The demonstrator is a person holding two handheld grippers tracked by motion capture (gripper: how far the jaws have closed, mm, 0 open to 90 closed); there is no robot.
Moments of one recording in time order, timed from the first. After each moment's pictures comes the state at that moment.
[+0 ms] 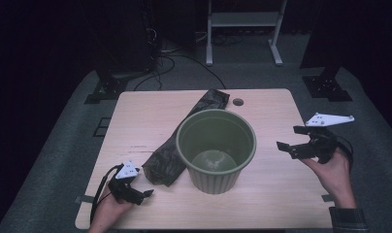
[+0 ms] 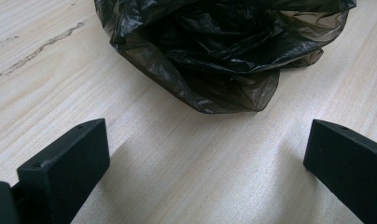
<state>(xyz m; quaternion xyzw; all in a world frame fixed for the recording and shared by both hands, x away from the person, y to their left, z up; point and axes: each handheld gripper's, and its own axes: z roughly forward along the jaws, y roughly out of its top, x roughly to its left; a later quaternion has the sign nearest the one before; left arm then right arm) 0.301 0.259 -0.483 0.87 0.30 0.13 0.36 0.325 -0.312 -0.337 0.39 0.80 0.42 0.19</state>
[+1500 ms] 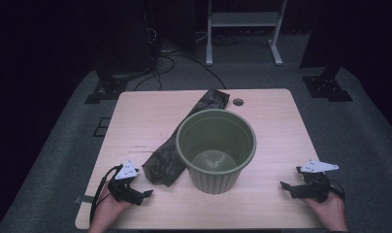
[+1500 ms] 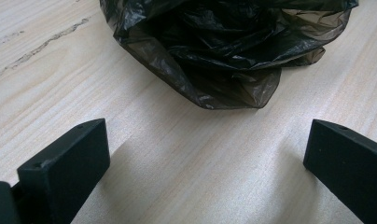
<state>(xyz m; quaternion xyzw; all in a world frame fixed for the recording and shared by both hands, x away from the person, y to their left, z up) 0.298 0.259 -0.483 0.87 0.31 0.14 0.36 0.286 -0.344 -0.486 0.42 0.82 0.35 0.19</state>
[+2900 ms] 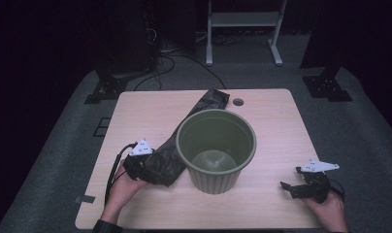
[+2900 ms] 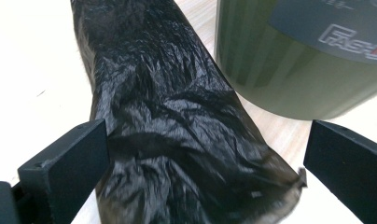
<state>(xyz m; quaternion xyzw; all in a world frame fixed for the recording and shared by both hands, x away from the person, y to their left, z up) 0.340 0.205 -0.430 0.86 0.29 0.13 0.41 0.287 -0.345 -0.488 0.42 0.82 0.36 0.18</state>
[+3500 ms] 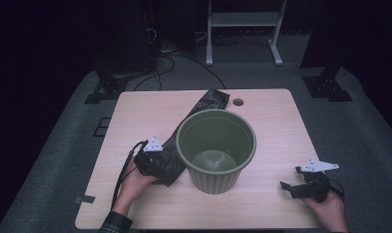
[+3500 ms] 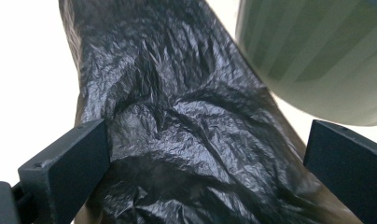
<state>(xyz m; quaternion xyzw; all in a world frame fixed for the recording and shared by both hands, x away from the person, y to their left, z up) 0.365 0.186 -0.456 0.87 0.30 0.12 0.36 0.288 -0.345 -0.488 0.41 0.82 0.36 0.18</state>
